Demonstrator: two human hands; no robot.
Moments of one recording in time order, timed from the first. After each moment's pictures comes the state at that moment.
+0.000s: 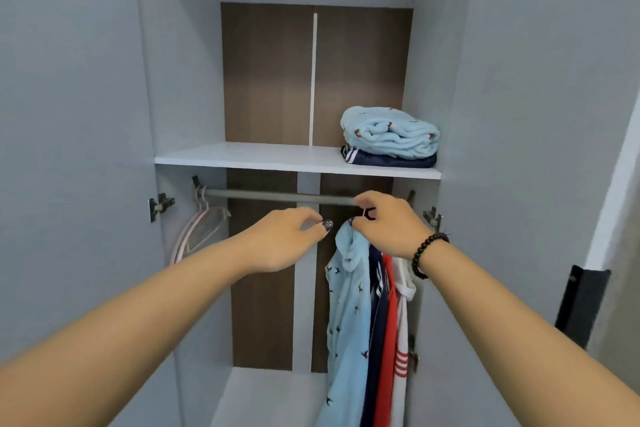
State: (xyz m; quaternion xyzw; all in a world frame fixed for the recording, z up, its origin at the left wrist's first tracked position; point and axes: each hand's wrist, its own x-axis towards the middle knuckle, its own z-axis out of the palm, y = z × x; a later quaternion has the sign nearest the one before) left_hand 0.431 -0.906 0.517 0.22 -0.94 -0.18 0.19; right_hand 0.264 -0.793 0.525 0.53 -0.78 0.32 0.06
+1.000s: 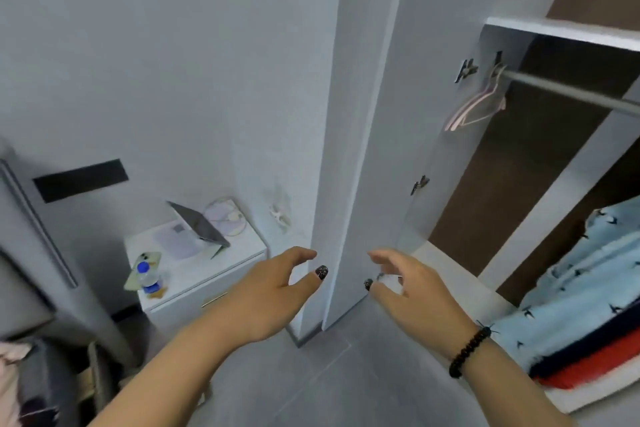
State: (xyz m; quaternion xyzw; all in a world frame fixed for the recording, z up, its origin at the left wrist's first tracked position) left_hand 0.819 -0.696 0.311 0.62 -0.64 -0.37 0.25; right_hand 0.594 -0.724 0.315 0.75 -0.56 0.20 -0.28
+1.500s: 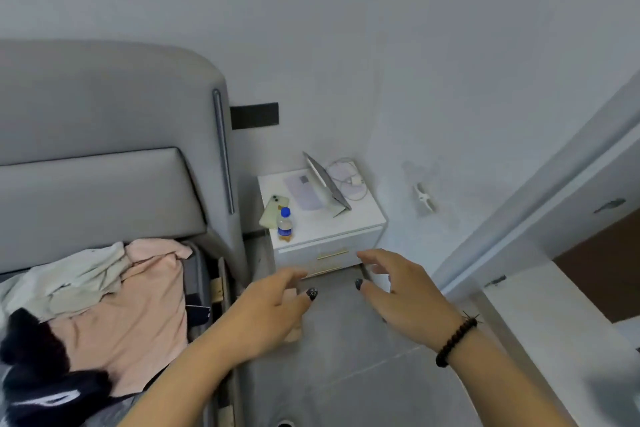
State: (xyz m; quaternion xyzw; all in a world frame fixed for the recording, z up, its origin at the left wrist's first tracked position) left_hand 1.083 -0.598 0.220 0.73 -0.46 -0.42 0.29; right_hand 0.892 -0.715 0.243 0.82 -0.43 0.06 -0.37
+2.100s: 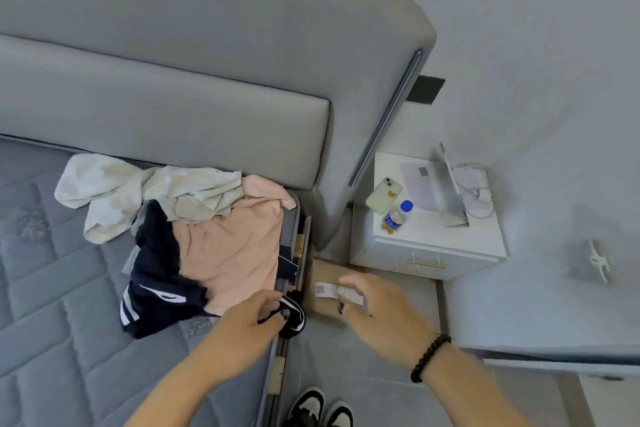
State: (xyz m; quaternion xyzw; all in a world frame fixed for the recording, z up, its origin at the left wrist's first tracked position) left_hand 1.226 -0.455 0.097 0.79 -0.17 -0.45 0.39; right_hand 1.105 -0.651 0.141 0.89 -0.24 -0.14 -0.36
